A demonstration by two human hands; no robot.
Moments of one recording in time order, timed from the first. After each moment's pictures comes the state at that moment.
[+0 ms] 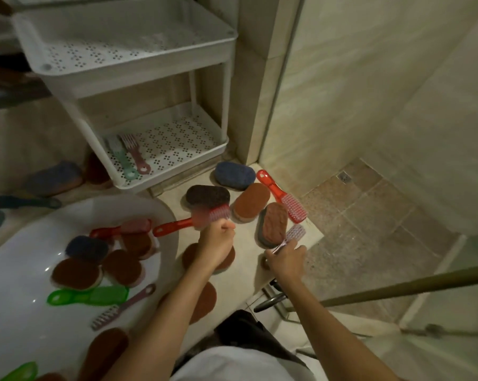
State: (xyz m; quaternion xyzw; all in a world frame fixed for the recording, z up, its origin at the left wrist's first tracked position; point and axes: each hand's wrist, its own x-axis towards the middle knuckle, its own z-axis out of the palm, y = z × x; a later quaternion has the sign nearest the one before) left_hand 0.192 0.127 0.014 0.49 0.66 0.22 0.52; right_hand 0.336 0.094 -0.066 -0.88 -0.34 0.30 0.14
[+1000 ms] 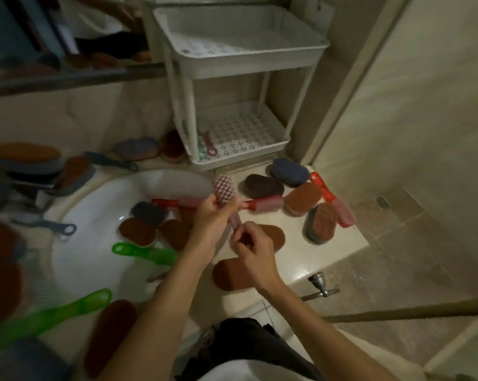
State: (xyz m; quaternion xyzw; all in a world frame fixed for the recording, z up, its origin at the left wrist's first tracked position) left_hand 0.079 0.081 0.046 0.31 0.59 0.48 0.57; right_hand 0.176 0.046 0.009 -0.53 -0.60 0.44 0.41
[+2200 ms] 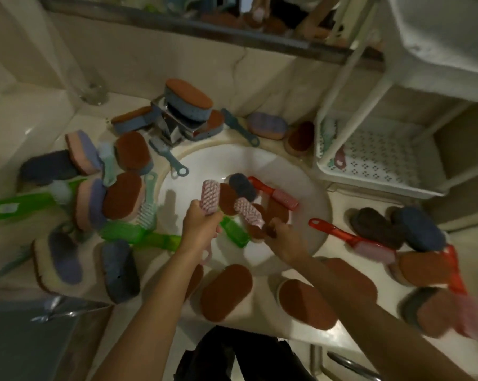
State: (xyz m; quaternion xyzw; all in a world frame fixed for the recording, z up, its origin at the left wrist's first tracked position) left_hand -0.070 0.028 -0.010 0.11 0.80 0.45 0.37; right_hand 0.077 0.130 -0.056 -0.47 -0.82 0.32 -0.08
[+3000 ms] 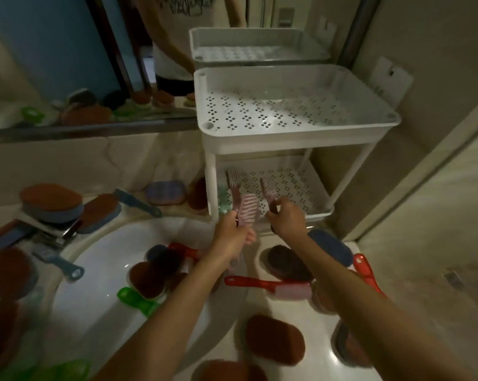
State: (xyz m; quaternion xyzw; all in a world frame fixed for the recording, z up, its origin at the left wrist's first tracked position) left_hand 0.074 0.239 0.037 0.33 0.70 0.41 0.49; right_hand 0.181 0.318 0.008 -0.64 -0.69 0.29 0.16
